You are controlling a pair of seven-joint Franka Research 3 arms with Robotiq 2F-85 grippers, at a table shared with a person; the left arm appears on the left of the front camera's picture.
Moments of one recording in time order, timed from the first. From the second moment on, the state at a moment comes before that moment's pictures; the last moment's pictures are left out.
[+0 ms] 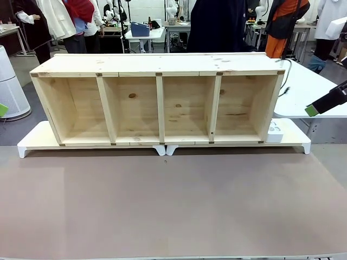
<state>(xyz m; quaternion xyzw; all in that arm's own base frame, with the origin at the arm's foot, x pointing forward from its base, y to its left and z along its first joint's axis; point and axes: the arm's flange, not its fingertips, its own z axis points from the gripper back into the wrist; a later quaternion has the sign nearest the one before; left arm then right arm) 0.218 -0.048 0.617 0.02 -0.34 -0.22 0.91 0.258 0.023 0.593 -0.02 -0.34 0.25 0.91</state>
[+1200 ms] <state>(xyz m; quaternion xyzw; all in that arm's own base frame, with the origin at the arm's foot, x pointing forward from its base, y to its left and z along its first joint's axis) 0.218 -0.048 0.617 0.02 -0.34 -0.22 0.91 0.258 0.023 0.593 -0.02 -0.34 0.25 0.91</state>
